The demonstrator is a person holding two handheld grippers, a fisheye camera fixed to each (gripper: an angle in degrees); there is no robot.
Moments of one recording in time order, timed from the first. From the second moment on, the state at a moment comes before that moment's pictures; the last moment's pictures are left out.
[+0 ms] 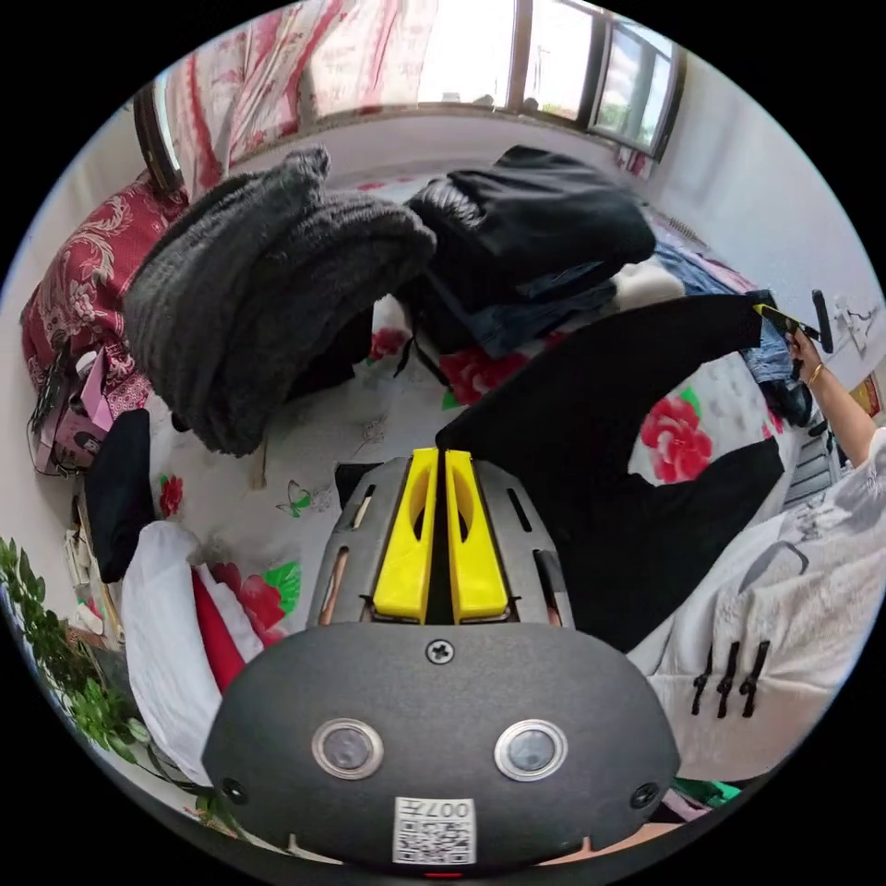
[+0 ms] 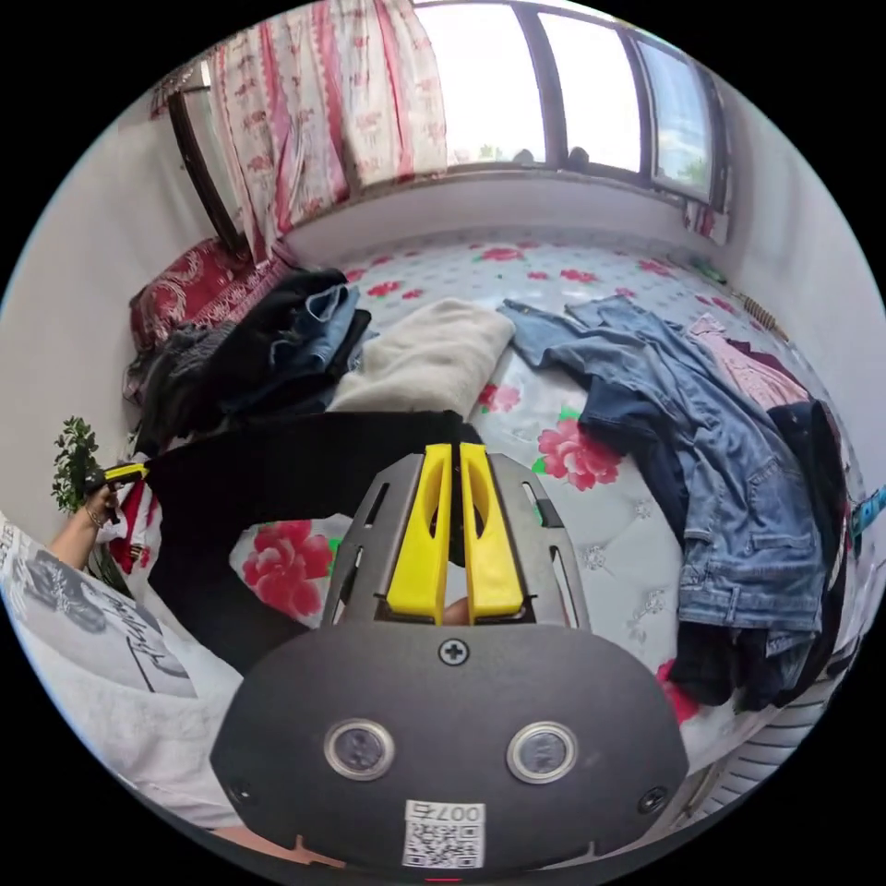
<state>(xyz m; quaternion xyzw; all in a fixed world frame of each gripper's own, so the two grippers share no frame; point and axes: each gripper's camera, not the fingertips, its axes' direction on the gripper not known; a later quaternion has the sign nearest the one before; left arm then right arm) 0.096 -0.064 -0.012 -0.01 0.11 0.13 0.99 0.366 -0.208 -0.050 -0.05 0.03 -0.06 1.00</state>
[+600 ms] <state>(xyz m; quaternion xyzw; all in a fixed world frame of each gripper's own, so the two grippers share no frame) 0.134 0.130 0.021 -0.18 0.14 0.05 0.97 0.455 0.092 -0.103 -0.16 0.01 0.21 0.97</state>
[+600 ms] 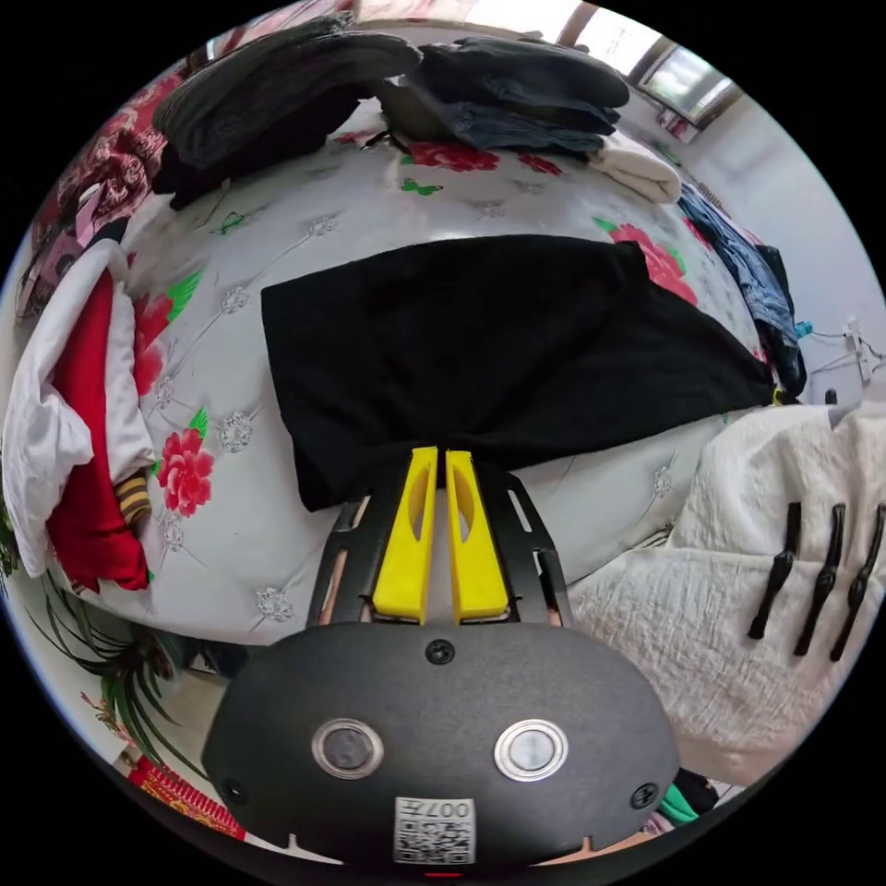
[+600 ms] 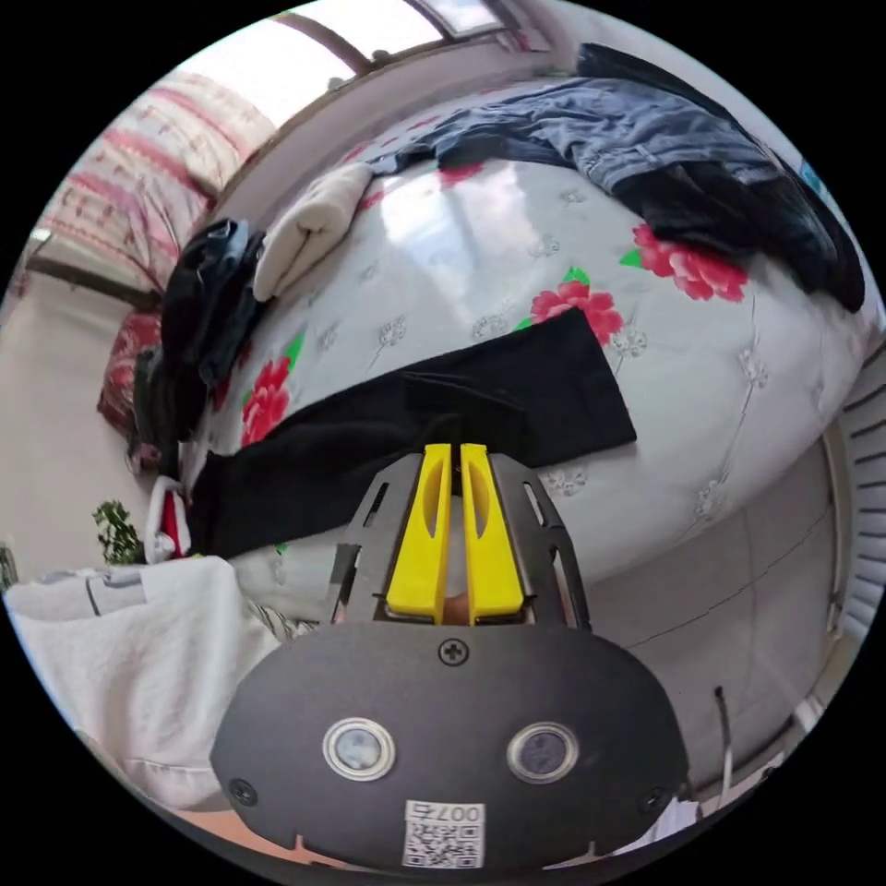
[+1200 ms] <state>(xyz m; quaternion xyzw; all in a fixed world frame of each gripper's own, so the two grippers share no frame) 0.196 0.119 0.012 -0.17 0.07 0.07 0.98 0.503 0.140 -0.140 -0.10 0.03 0.29 0.95</state>
